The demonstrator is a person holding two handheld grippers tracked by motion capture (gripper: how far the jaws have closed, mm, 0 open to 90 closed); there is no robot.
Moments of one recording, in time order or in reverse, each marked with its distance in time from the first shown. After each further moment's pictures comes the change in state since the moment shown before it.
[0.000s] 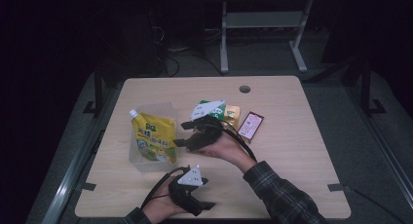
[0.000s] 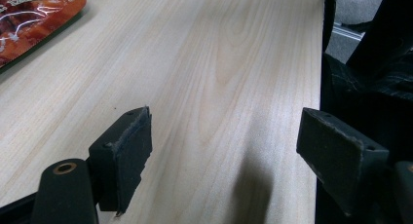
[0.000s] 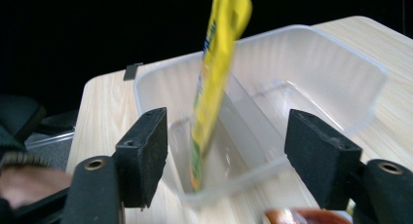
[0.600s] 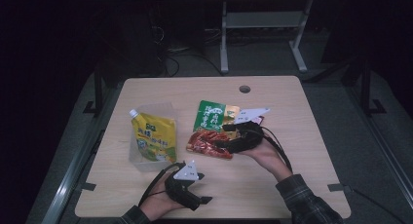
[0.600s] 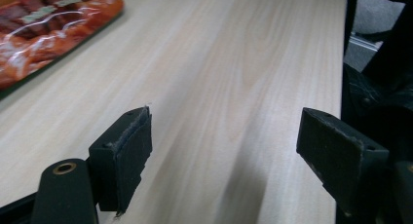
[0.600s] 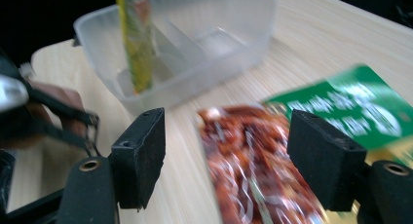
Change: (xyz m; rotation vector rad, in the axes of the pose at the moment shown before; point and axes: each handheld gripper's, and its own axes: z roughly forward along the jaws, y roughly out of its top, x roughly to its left) left arm 0.012 -0.001 -0.010 -0.025 0.059 -0.028; right arm -0.026 -0.070 -0.079 0.019 -0.168 0.107
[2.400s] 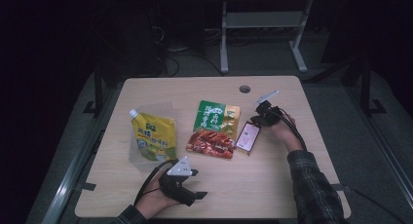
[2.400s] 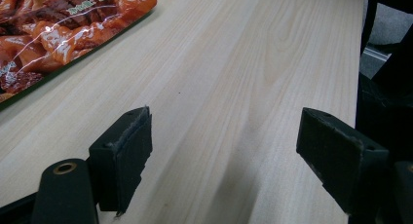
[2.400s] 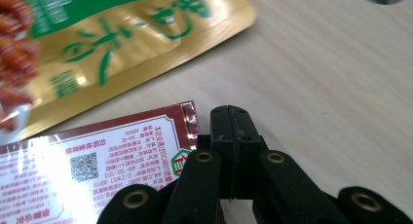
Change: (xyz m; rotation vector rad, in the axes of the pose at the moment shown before) left arm 0.007 -0.004 -0.011 -0.008 0.032 -0.050; right arm -0.139 -0.044 0.014 0.347 -0.301 0.087
